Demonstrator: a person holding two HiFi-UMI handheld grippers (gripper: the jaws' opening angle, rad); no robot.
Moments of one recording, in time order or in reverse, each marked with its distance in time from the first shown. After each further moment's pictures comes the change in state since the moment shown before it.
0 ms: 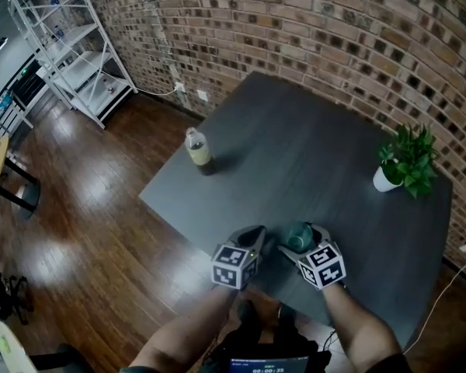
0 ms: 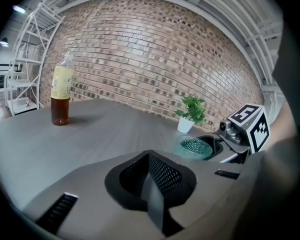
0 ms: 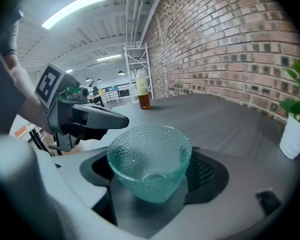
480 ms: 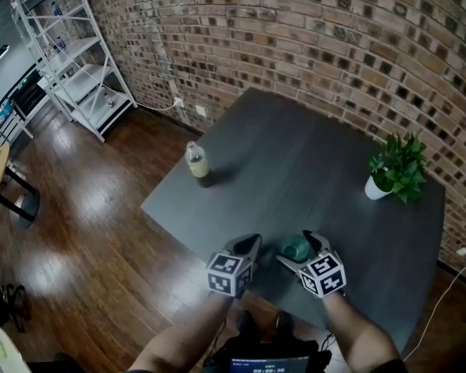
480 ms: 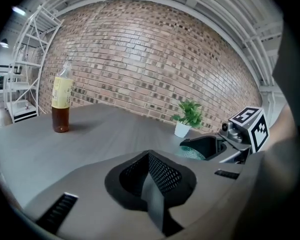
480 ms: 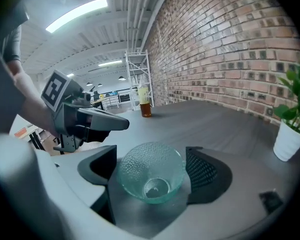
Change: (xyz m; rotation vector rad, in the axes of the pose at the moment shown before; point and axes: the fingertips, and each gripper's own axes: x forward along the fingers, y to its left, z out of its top) left arm -0.015 -0.010 0.022 0.010 -0.040 -0.019; right arm -0.029 0.005 0.019 0.004 -0.068 0.002
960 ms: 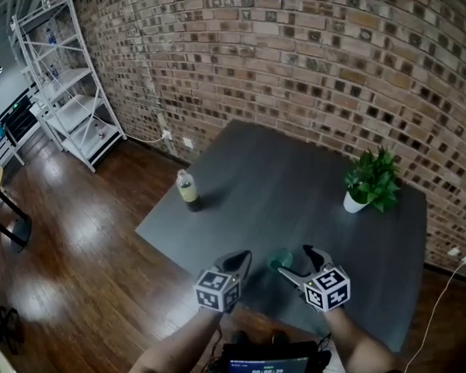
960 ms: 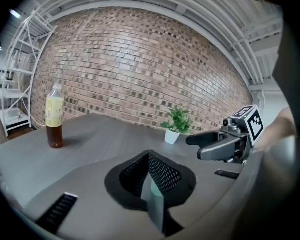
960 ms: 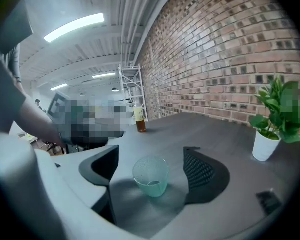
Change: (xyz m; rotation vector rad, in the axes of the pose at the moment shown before) left arm -0.030 -0.034 0.037 0.065 -0.055 -0.073; right arm -0.078 0.000 0.036 0.057 -0.134 -0.071
